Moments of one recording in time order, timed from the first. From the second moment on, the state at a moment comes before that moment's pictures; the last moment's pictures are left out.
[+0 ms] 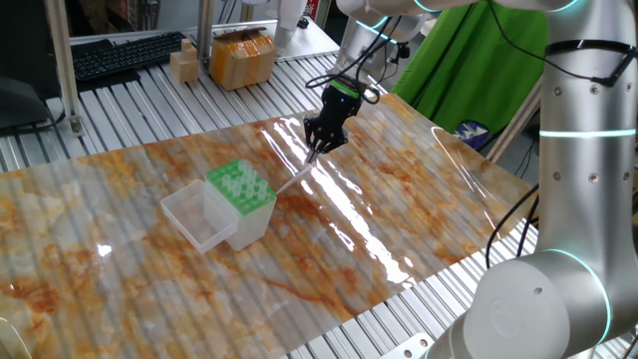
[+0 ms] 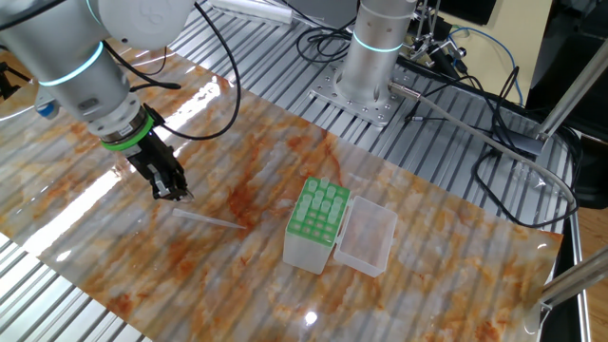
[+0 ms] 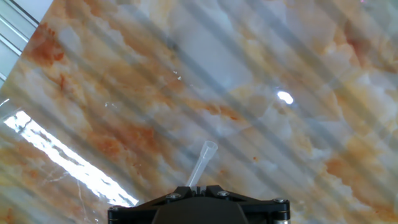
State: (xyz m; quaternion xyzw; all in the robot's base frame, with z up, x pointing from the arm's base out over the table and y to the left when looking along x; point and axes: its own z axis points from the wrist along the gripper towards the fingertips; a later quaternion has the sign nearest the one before) arm 0.584 -0.132 0.046 -0.37 -0.91 -0.15 0.14
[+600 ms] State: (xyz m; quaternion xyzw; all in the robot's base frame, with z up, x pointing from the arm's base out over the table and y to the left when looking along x) arm 0.583 -0.132 0.047 -0.38 -0.90 -0.16 0.17
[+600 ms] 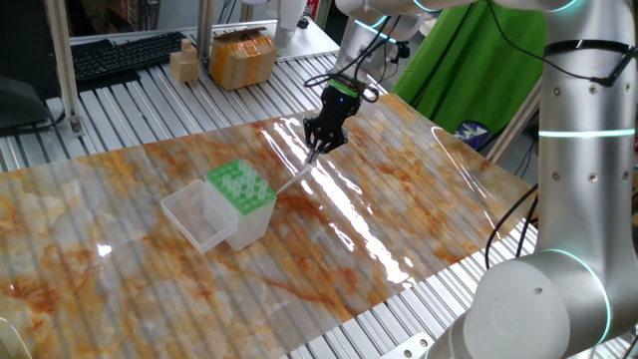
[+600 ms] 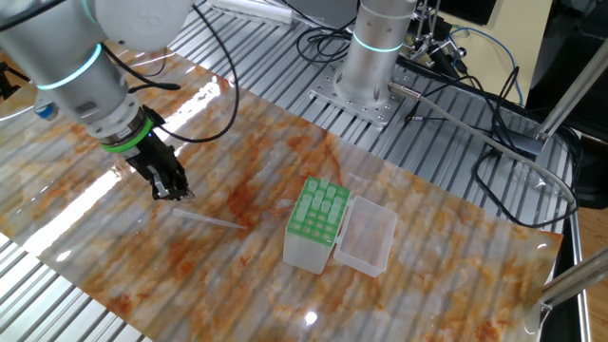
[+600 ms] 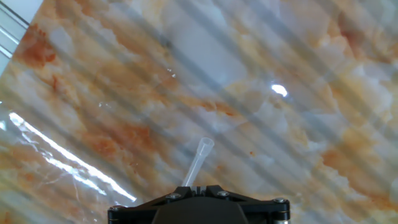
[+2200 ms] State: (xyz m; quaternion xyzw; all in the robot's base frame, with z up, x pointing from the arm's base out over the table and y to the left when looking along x) arm 0.585 -0.132 0.046 -0.38 -0.88 -0.15 0.23
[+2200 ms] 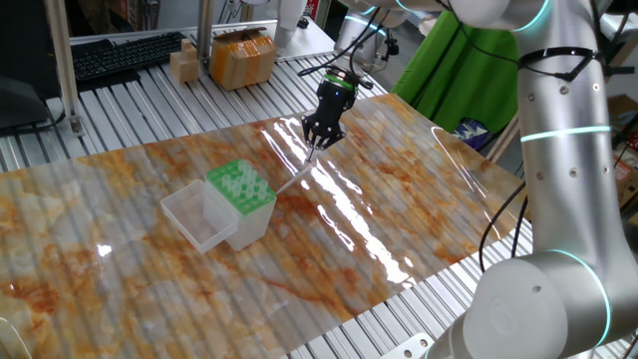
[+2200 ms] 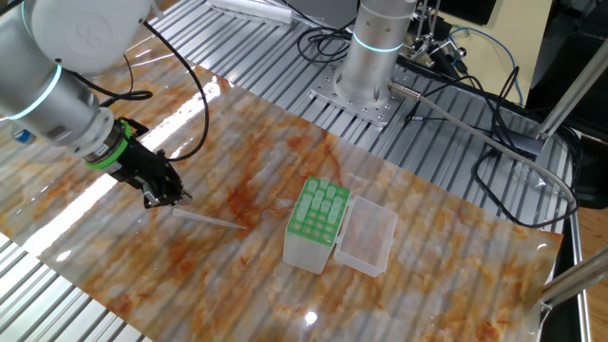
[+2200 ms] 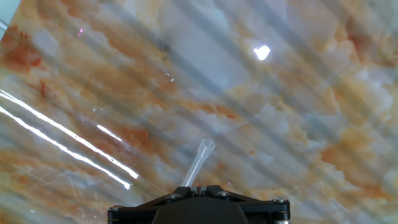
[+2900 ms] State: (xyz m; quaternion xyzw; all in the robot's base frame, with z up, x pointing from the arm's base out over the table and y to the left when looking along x) arm 0.585 -0.132 0.045 -0.37 -0.89 -0.15 0.22
